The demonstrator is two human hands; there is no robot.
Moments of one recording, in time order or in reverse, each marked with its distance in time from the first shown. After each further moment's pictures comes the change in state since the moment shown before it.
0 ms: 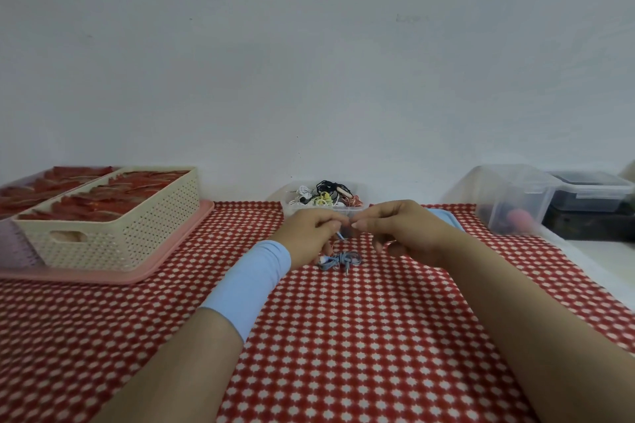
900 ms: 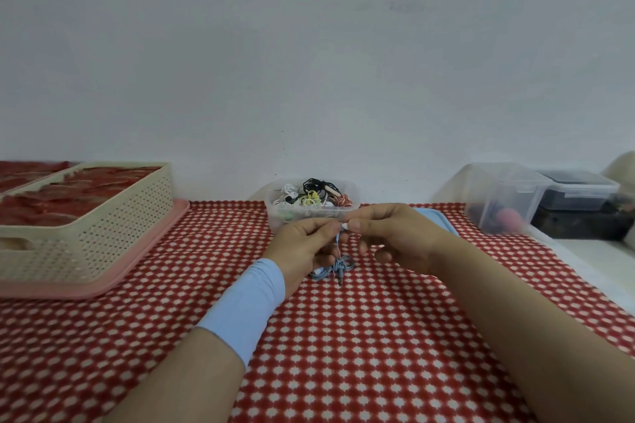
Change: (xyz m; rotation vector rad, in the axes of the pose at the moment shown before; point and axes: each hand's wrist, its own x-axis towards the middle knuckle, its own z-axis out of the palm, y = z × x) left_hand 0.017 -0.028 0.034 -0.846 0.036 -0.116; right_hand 0.007 0.008 0.005 0.124 -0.036 -0.012
